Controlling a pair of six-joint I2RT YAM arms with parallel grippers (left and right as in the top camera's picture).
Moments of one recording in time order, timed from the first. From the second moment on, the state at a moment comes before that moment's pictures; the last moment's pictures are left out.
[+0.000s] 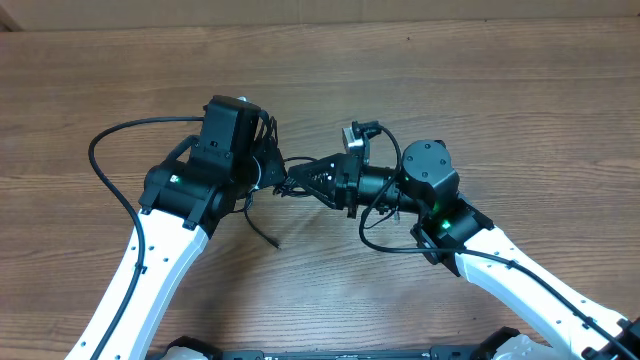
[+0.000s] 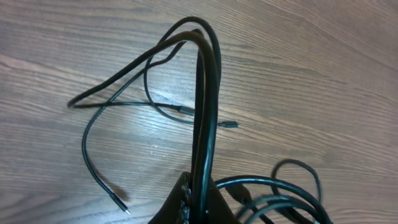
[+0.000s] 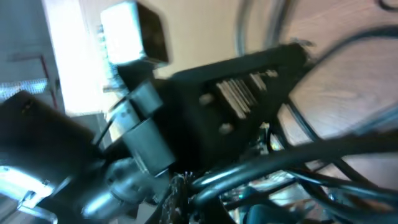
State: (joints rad) left arm -0.36 1.32 1.27 -0.91 0.04 -0.68; right arm 0.61 1.35 0.81 0.48 -0.76 1.62
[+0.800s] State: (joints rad) left arm -0.26 1.33 1.27 -0.89 0.12 -0.81; right arm 0.61 1.35 0.81 0.77 -1.02 1.16
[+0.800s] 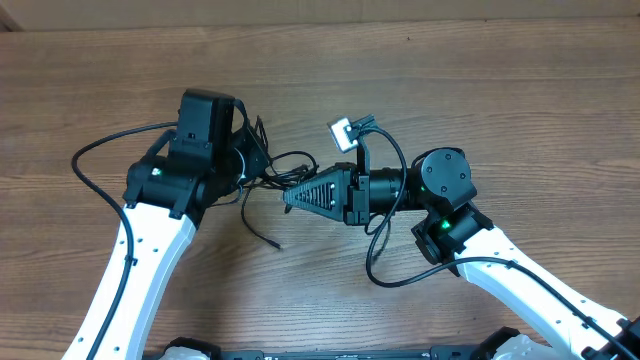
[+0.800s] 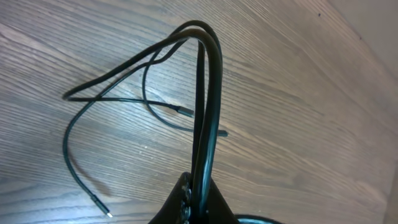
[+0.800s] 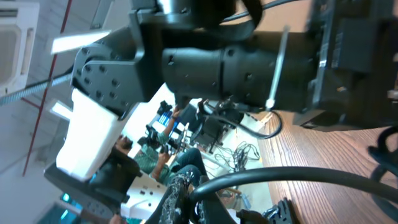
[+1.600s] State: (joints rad) left arm -0.28 1.36 1.27 -0.78 0.46 -0.38; right arm 0.62 1.35 0.81 0.71 -1.02 0.96
